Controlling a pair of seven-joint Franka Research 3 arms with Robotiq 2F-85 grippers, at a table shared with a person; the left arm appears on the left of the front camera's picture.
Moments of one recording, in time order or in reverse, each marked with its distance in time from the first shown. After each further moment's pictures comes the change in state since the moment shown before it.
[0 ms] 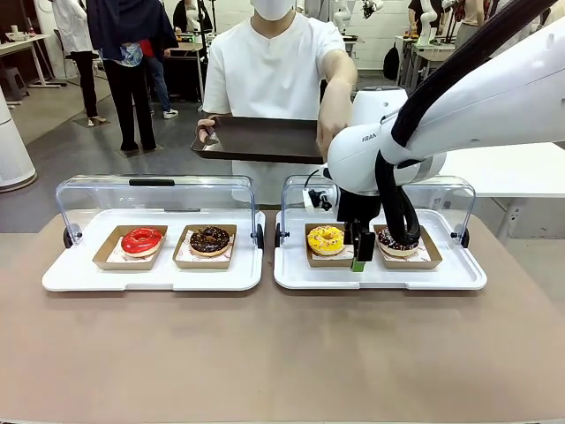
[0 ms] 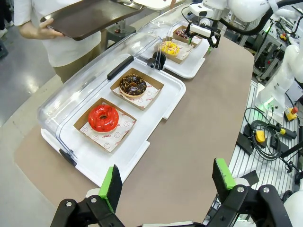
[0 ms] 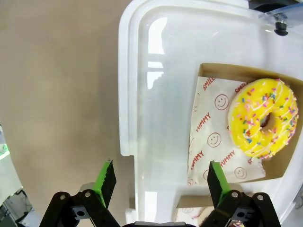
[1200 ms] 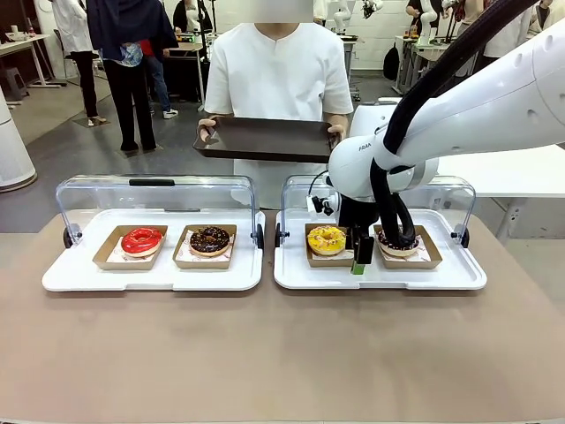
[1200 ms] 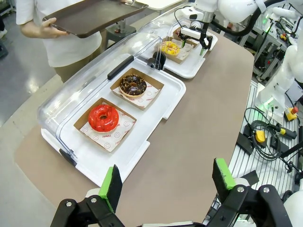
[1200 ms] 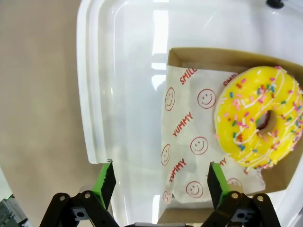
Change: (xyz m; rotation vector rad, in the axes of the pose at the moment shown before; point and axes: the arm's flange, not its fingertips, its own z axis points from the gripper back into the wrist) left arm 0.000 0.000 0.000 0.000 0.000 0.000; right arm -0.011 -0.030 -0.032 0.031 -0.003 -0.025
